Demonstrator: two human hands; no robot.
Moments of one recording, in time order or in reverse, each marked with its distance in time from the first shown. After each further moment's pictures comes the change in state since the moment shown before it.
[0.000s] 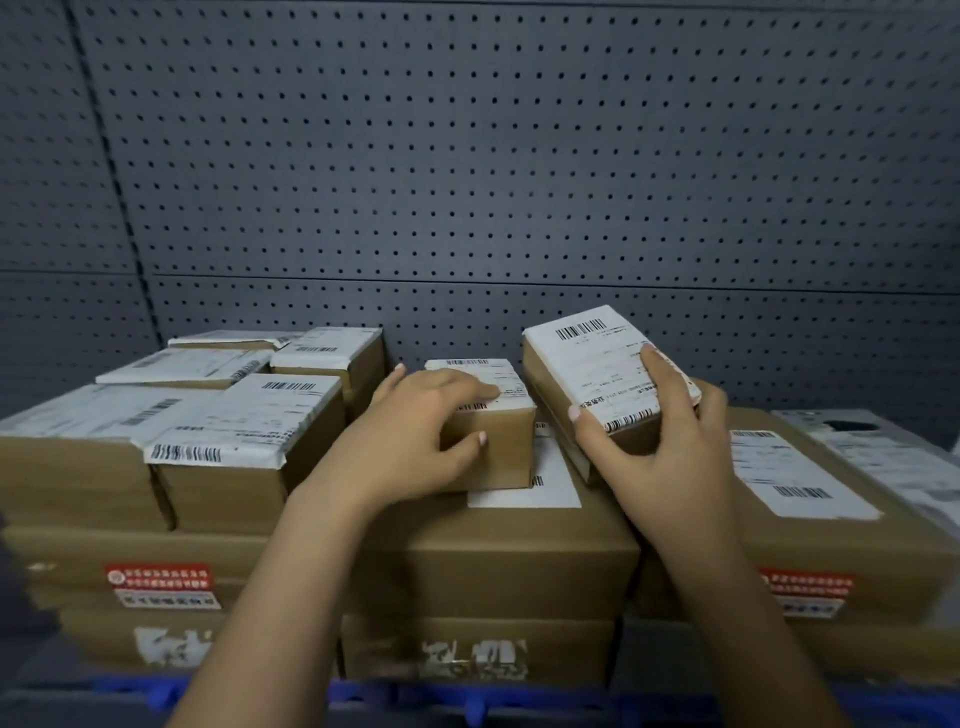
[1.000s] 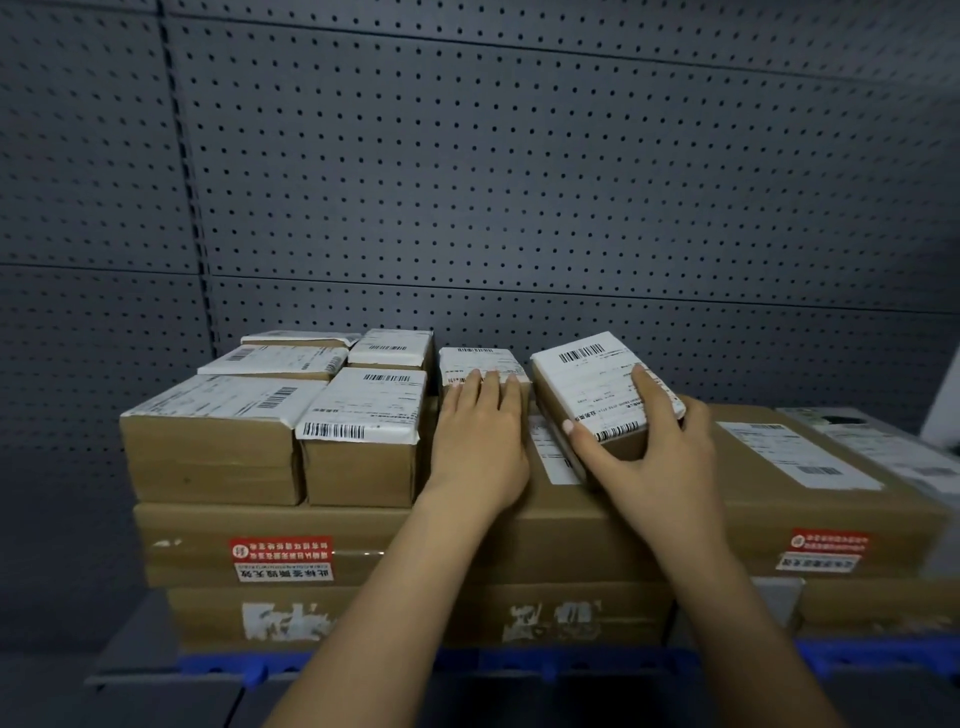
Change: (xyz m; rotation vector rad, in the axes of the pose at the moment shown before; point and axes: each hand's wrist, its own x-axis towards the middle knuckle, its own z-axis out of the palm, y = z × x) left_hand -0.034 -0.011 0.006 0.217 0.027 -0.142; right_hand -0.051 -0.070 0.031 -0.122 -0.019 0.069
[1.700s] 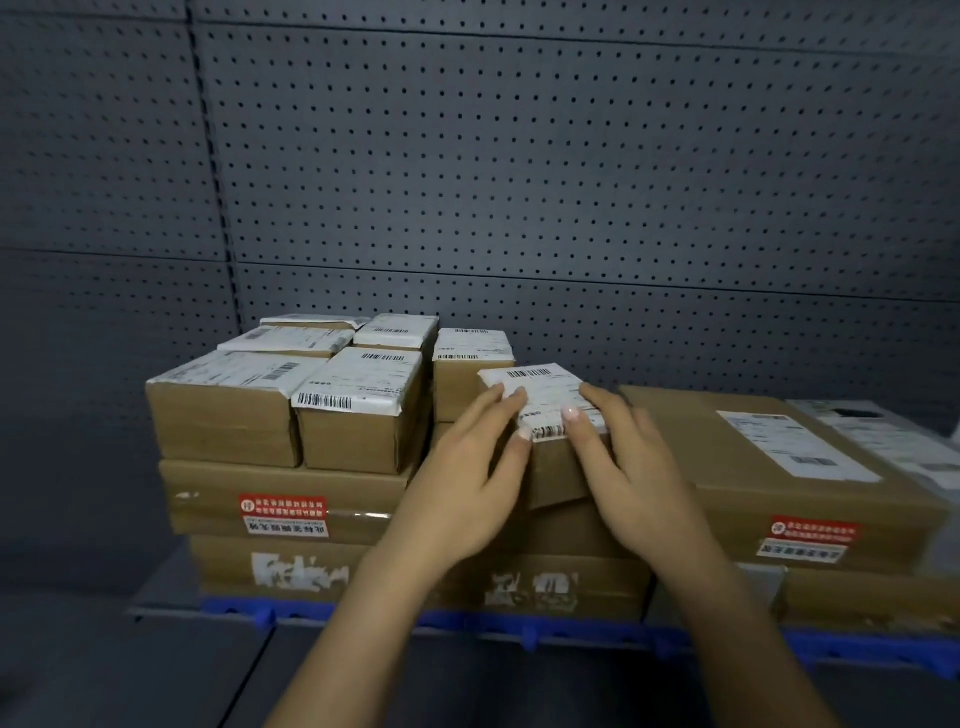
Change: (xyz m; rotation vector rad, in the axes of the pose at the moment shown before) left_hand -0.064 0.020 -0.007 -0.644 0.138 -0.001; right_hand -0.018 0.002 -0.031 0.194 -0.356 -0.092
